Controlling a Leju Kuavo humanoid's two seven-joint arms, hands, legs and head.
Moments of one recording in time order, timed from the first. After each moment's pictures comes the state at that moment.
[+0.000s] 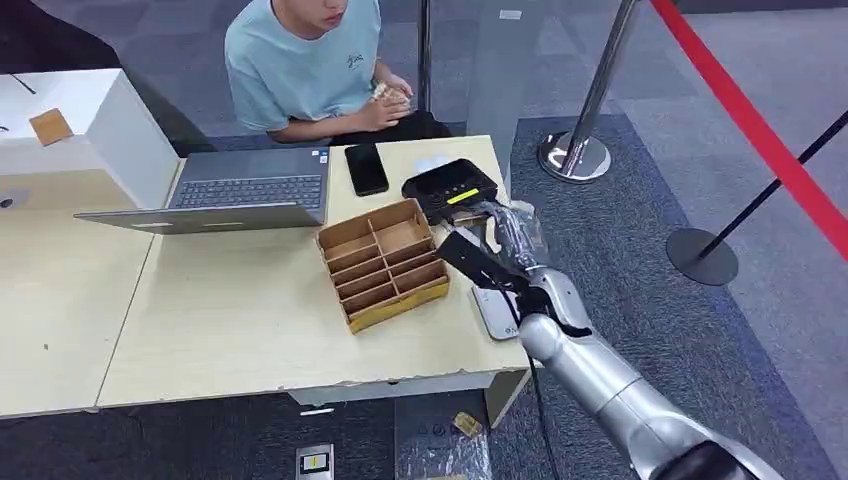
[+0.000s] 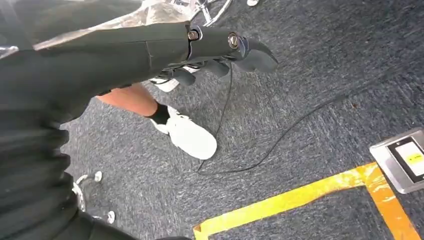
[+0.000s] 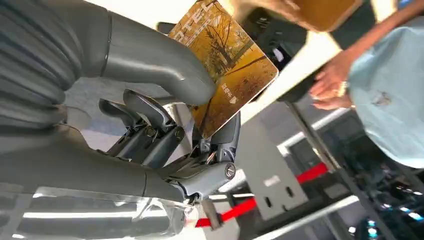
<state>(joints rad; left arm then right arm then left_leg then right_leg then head) -0.12 0.00 -1.16 -0.22 0.64 0.40 -0.05 -0.53 -0.21 0.61 -1.17 0.52 -0.53 0.19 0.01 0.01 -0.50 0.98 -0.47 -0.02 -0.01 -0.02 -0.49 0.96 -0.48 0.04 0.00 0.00</state>
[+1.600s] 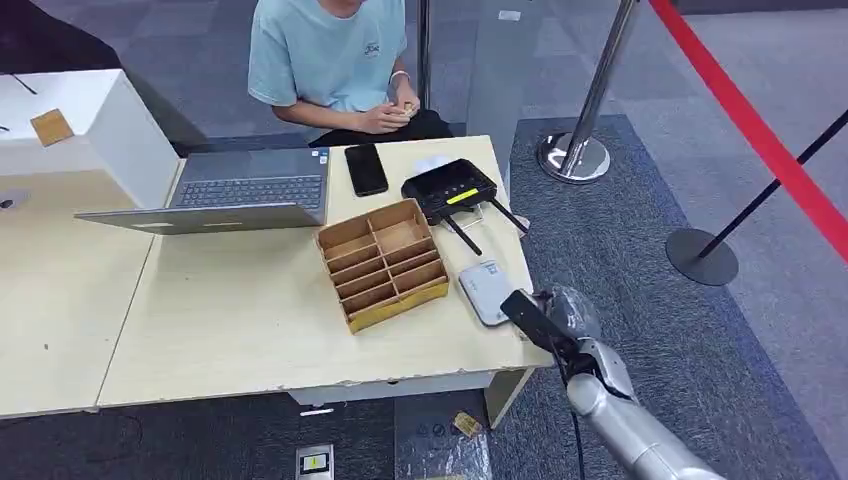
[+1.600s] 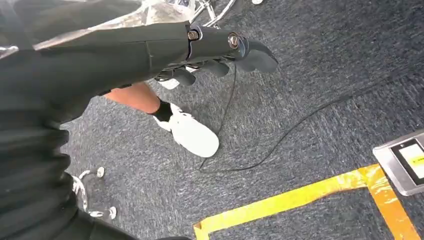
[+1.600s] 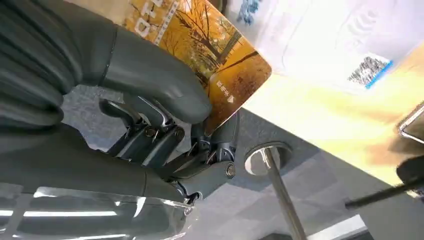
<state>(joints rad) -0.12 -0.01 -1.16 -0.22 0.65 0.41 -0.04 -0.33 -0.27 0.48 -0.94 0.41 -0.56 0.09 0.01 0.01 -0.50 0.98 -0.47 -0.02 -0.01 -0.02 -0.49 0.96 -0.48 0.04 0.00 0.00</state>
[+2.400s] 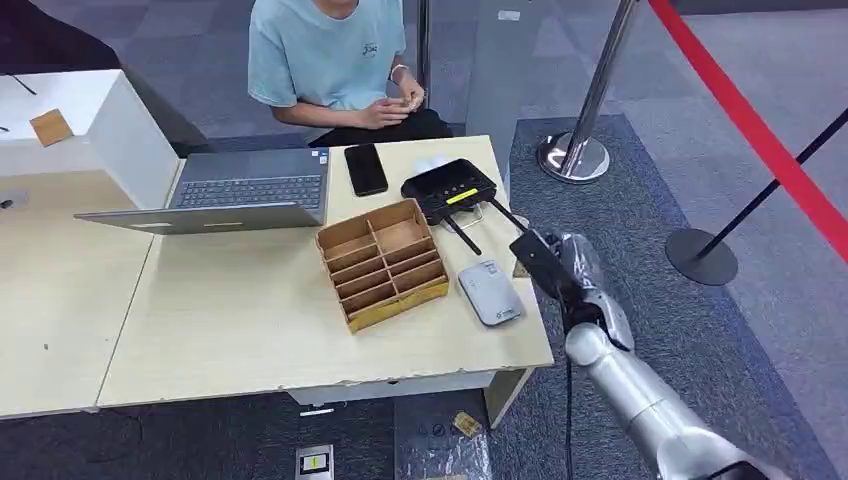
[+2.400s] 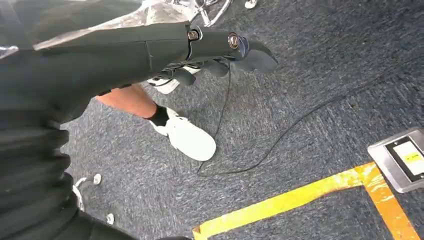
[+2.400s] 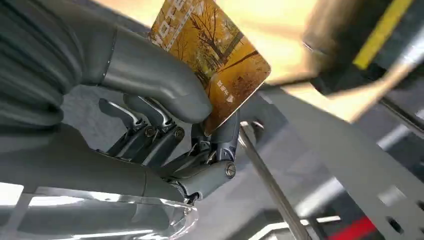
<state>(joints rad) -0.12 -0.01 -1.16 -0.22 0.62 0.41 -0.05 -0.49 -0.28 0.46 -1.06 0.35 -0.54 0.16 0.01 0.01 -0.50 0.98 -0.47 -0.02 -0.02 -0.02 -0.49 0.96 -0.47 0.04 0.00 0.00</state>
